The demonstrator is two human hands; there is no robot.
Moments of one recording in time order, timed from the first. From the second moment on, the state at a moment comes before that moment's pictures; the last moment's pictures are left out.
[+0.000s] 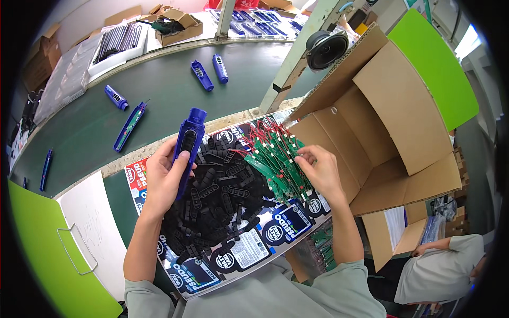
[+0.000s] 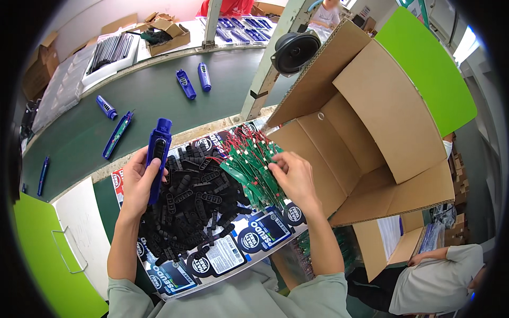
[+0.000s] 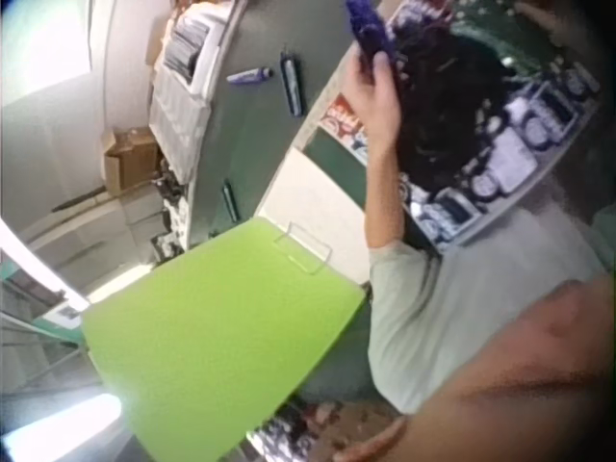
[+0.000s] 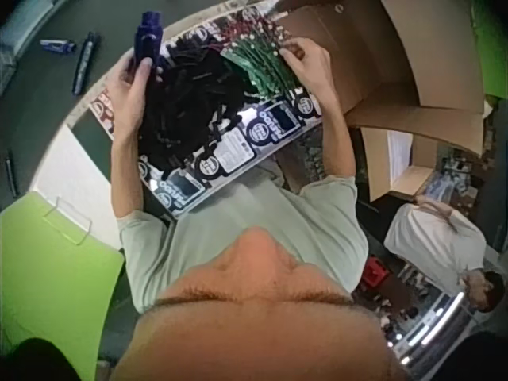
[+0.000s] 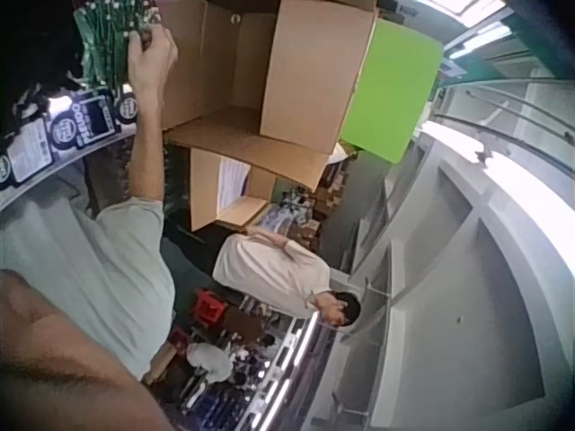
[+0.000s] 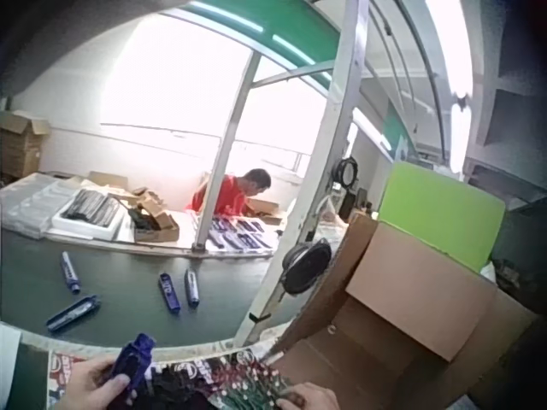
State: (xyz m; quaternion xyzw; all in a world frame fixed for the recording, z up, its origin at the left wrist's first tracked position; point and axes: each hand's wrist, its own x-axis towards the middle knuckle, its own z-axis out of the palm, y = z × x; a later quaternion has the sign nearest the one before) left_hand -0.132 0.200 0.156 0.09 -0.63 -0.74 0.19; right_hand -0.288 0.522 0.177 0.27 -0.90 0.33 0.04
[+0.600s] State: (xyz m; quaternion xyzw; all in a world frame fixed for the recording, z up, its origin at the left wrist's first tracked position) left_hand -0.135 0.204 0.142 0.08 -0.50 -0.86 0.09; right_hand -0.236 0.477 0.245 0.29 -0.80 0.51 0.13
